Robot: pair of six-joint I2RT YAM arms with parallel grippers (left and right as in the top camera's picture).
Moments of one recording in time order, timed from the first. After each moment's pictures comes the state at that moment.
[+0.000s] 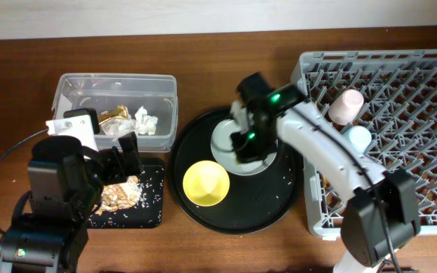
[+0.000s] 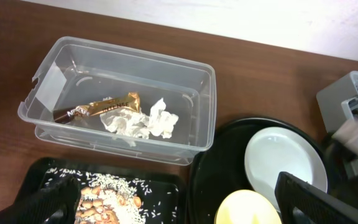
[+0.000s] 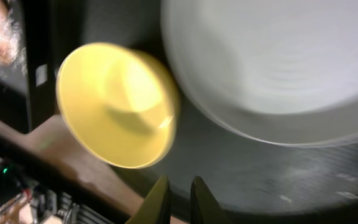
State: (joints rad) left arm -0.13 0.89 1.20 -0.92 -0.06 -0.26; right arm 0.51 1.84 1.51 -1.15 -0.37 0.18
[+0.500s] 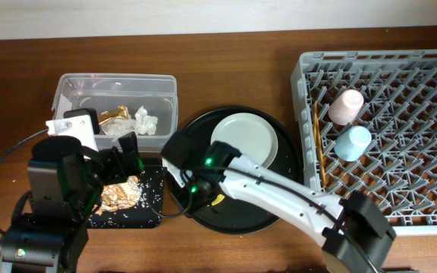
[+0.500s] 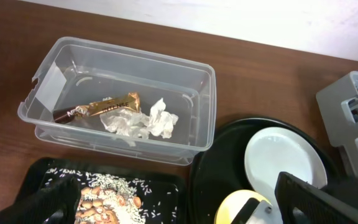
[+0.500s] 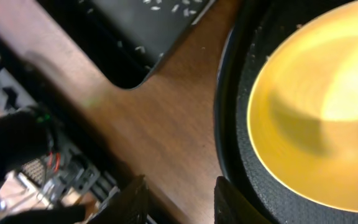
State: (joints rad) left arm -0.13 0.89 1.20 -0.92 -0.07 -0.26; right arm 0.94 1.84 1.47 -0.98 -0.33 0.32
